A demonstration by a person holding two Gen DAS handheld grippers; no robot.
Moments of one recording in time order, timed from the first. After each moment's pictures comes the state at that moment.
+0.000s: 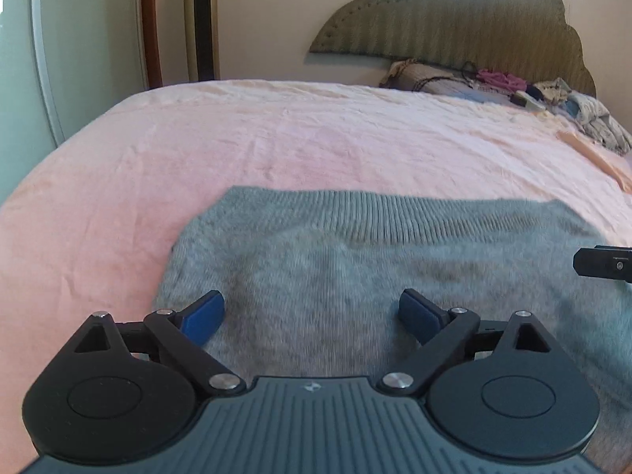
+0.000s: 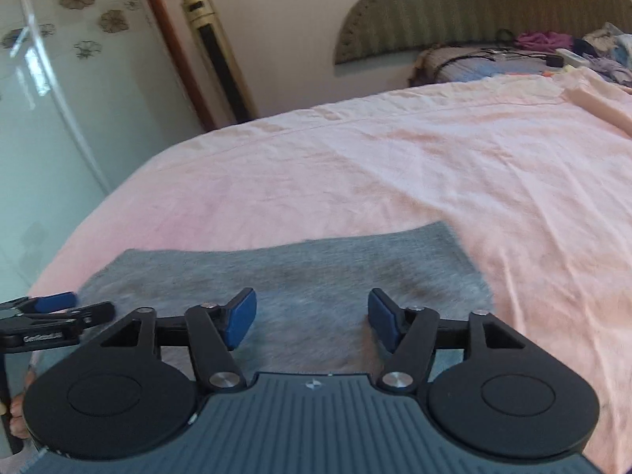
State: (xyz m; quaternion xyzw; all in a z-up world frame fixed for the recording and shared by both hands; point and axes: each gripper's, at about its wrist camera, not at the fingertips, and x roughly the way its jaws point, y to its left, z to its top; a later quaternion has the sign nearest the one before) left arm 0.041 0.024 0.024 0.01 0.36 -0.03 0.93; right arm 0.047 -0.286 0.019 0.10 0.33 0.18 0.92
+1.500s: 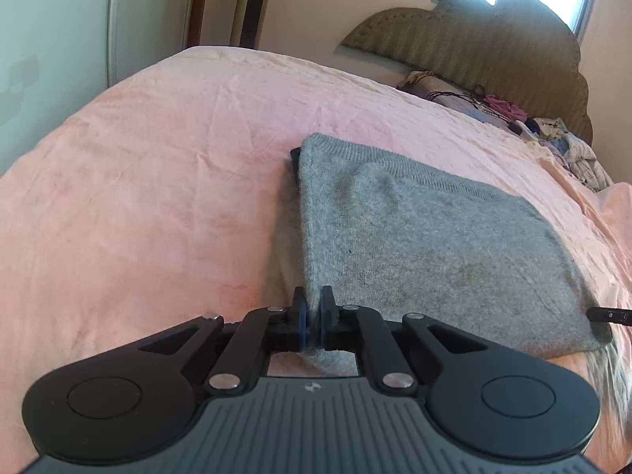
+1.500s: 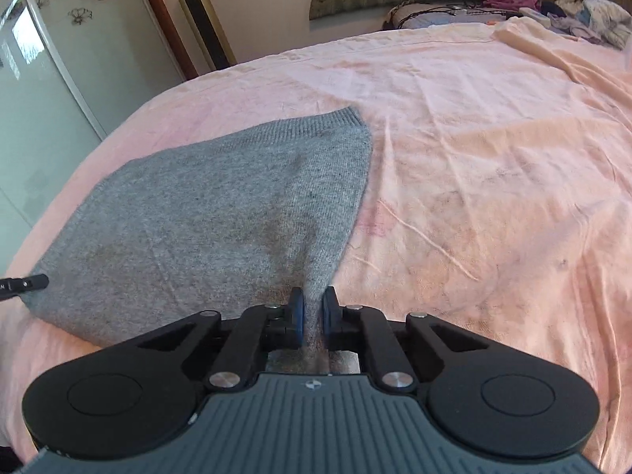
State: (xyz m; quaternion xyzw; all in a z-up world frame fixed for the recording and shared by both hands) left arm -0.093 0.119 0.053 -0.10 0.39 -0.03 0.92; right arm -0.069 -0.365 0.015 0.09 0.41 0.14 0.90
